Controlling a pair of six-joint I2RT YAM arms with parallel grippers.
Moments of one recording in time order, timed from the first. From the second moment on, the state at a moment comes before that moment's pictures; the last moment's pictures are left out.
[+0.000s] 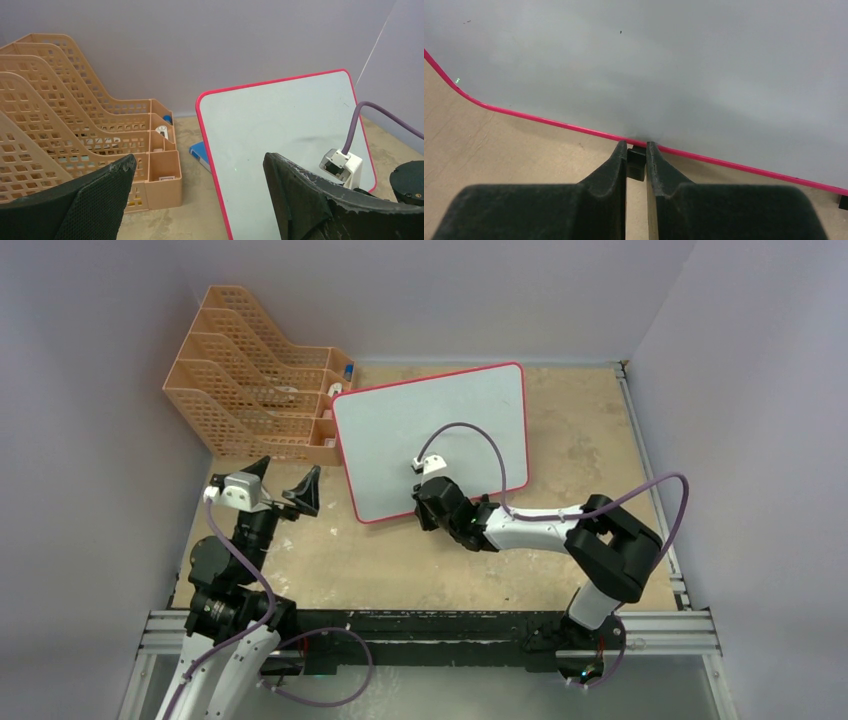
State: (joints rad) left arm -0.32 0.22 0.51 -0.03 -0.08 -0.07; right arm 0.97 1.65 0.84 0.13 0.29 0.43
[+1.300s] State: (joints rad) left arm -0.29 0.67 0.78 -0.21 -0.23 -0.17; right arm 1.00 1.35 0.78 0.12 0.33 0.46
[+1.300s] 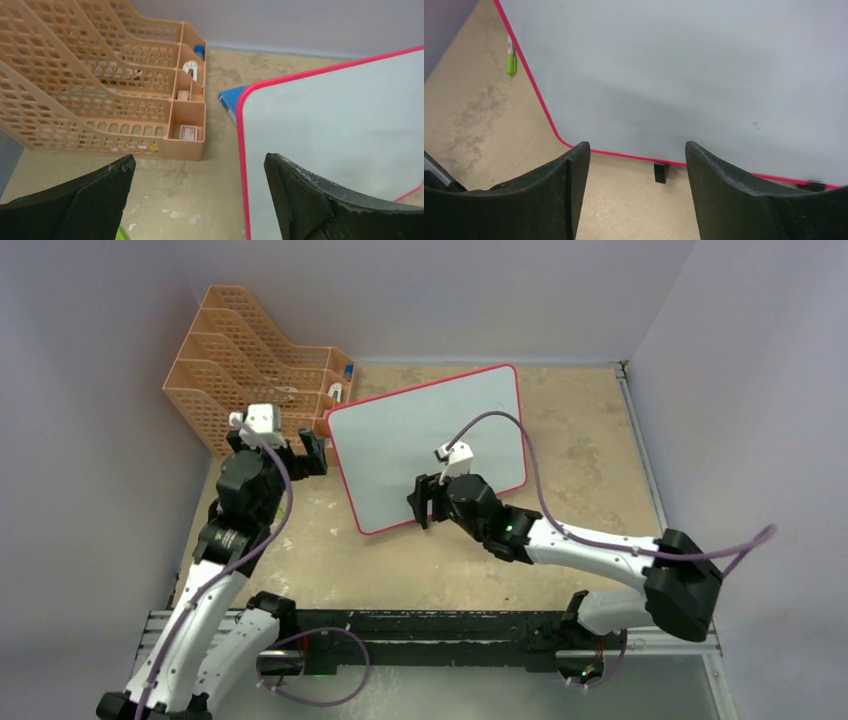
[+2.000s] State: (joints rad) left arm 0.24 1.16 1.04 -0.55 0.02 -0.45; right arm 1.00 0.88 0.62 0.14 0.69 0.25
